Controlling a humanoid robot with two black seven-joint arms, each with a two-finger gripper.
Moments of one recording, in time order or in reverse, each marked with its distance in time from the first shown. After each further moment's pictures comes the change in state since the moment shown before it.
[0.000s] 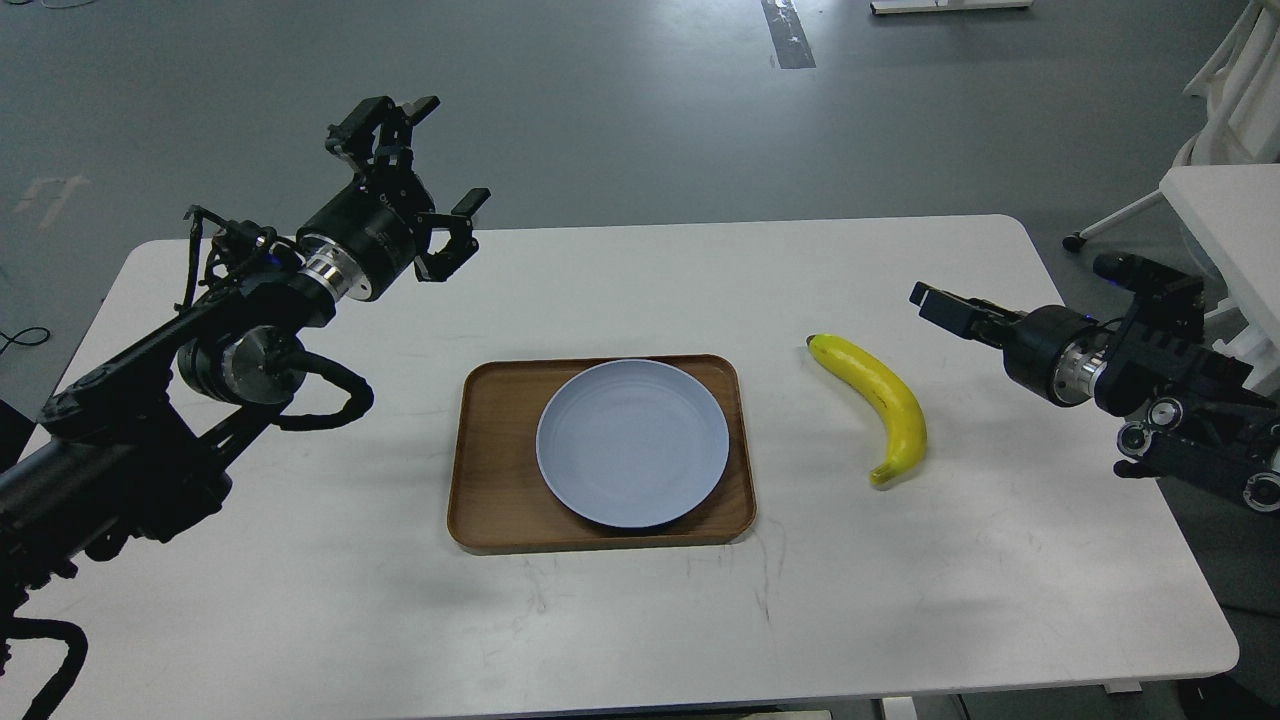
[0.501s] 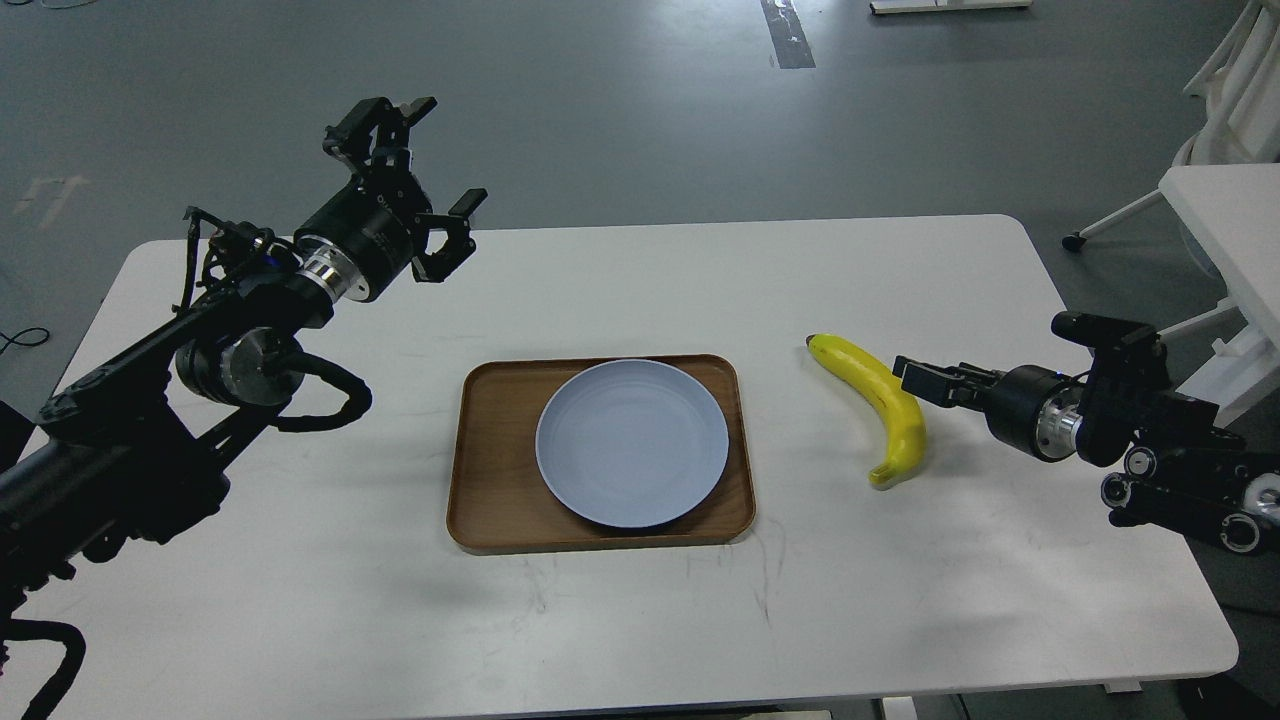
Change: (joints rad) left arm 0.005 0.010 0.000 0.000 0.003 0.001 -0.007; right arm 0.000 0.051 -0.153 -0.013 -0.029 0.000 0.020
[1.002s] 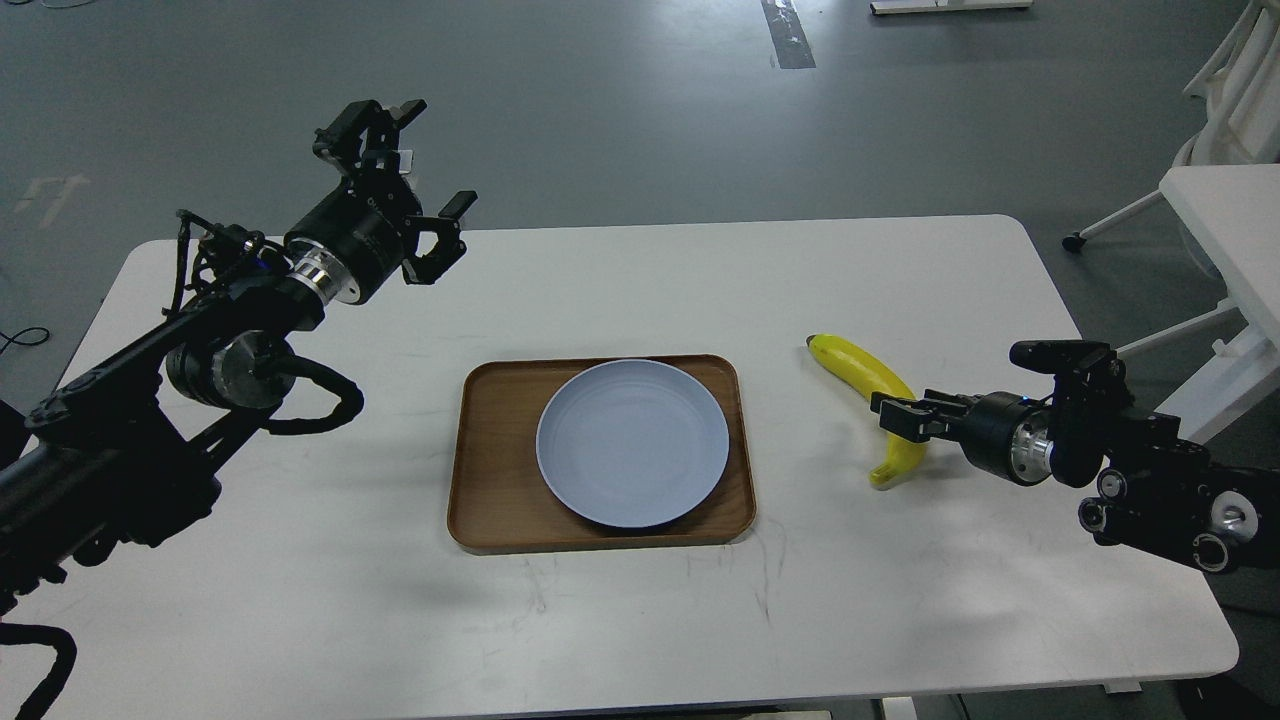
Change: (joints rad) left arm 0.007 0.007 0.000 0.000 0.004 0.000 -0.001; right arm 0.006 0.050 -0.076 -0.029 -0.067 0.003 0.006
